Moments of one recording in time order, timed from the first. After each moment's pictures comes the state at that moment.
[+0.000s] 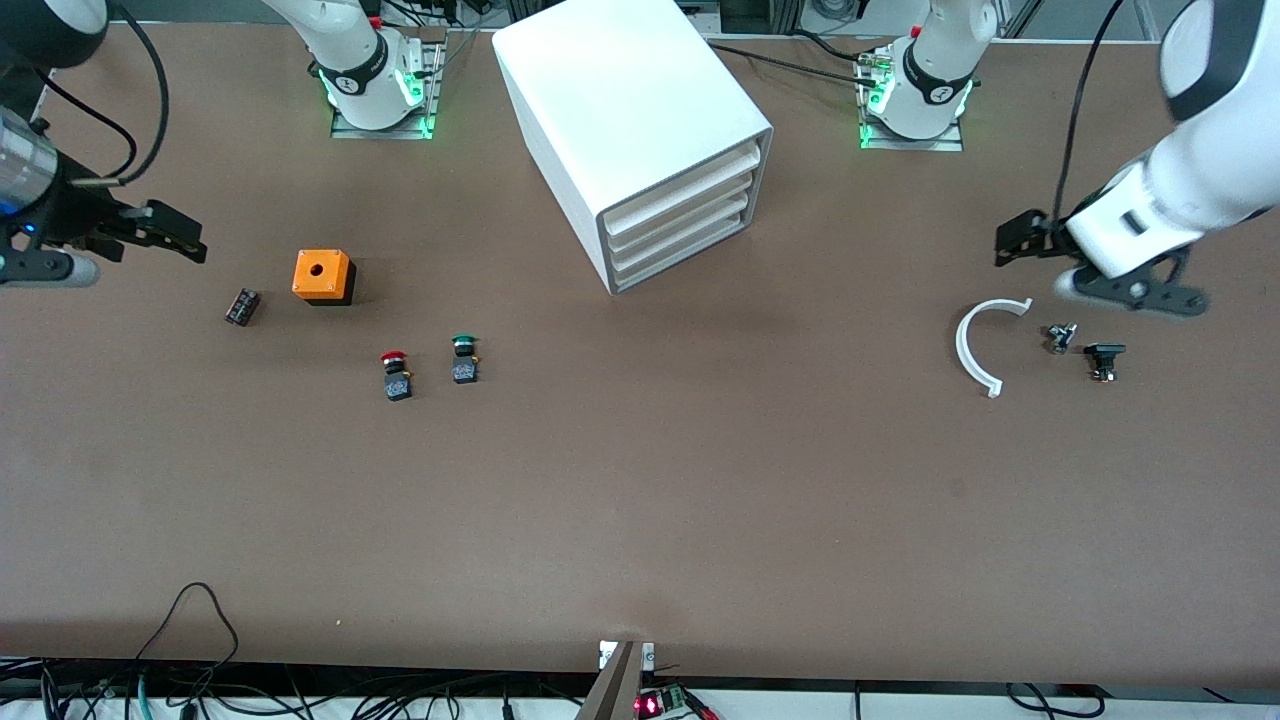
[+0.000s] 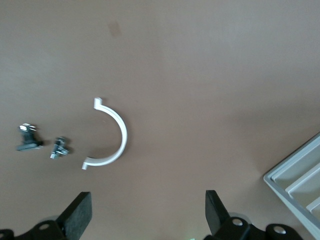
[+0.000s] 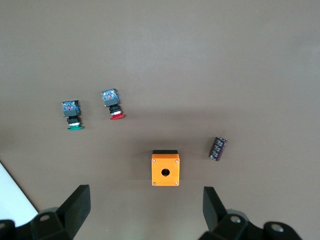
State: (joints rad) left arm 0.20 0.06 -0.30 -1.78 -0.03 1.64 0.09; right arm 0.07 0.03 -0.06 -1.70 -0.01 1.64 0.01
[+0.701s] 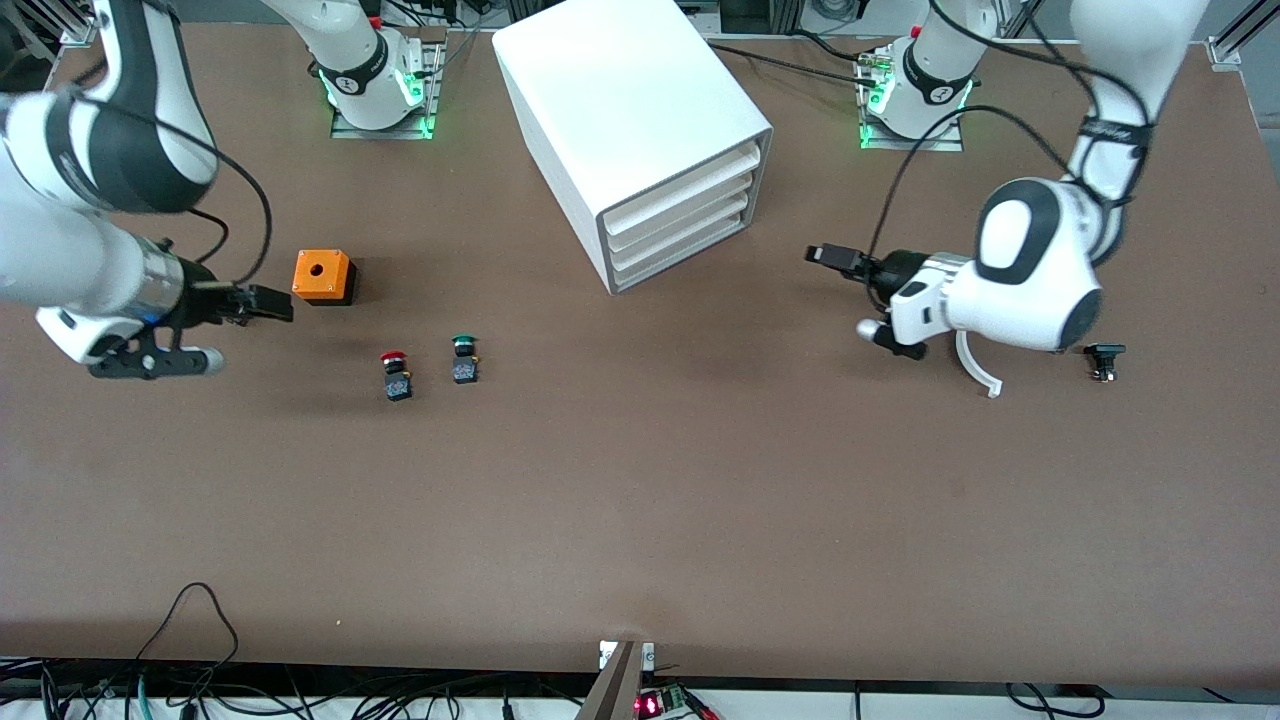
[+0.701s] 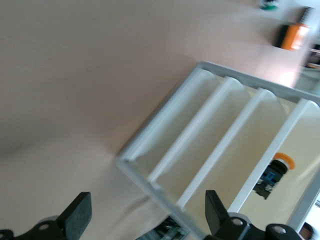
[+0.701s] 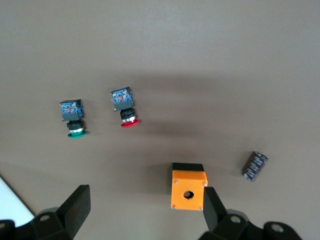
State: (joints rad) left arm 0.08 0.34 -0.31 -2.08 -0.77 1.78 0.38; right arm 0.11 0.27 -0.05 -1.70 0.05 1.76 0.01
